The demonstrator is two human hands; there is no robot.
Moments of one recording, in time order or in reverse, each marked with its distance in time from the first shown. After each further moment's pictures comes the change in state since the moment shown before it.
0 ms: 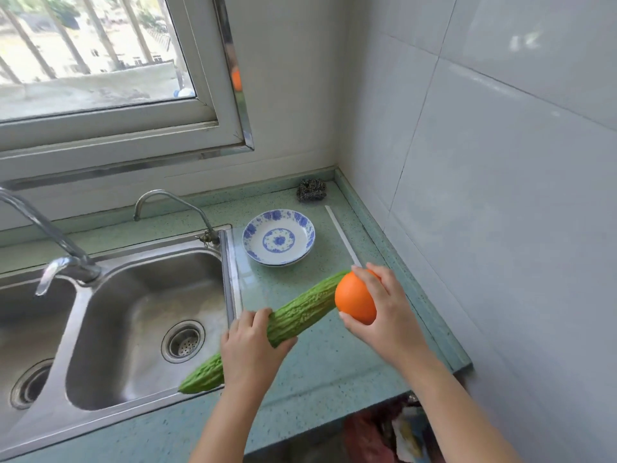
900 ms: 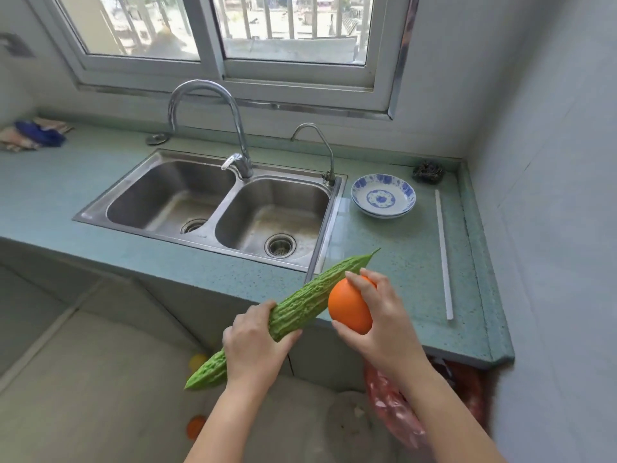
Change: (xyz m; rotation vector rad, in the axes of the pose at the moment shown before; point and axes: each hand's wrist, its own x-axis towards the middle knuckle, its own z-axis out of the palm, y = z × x) left_hand -0.217 0.022 -0.066 0.029 0.283 -0.529; right_hand -0.125 -0.057 -0.010 0.214 -0.352 -0.398
